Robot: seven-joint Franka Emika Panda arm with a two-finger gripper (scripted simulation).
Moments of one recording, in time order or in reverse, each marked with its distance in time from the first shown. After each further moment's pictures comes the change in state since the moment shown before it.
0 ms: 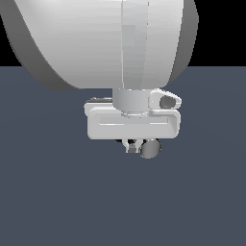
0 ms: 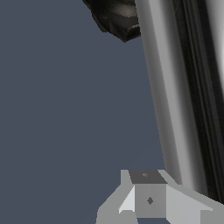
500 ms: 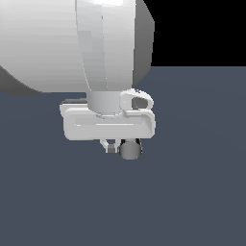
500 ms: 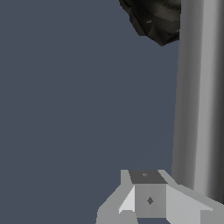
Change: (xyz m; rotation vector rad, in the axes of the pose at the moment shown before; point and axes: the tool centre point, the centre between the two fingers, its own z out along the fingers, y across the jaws) arm 0.005 -0.051 0.003 -0.002 0.009 -0.011
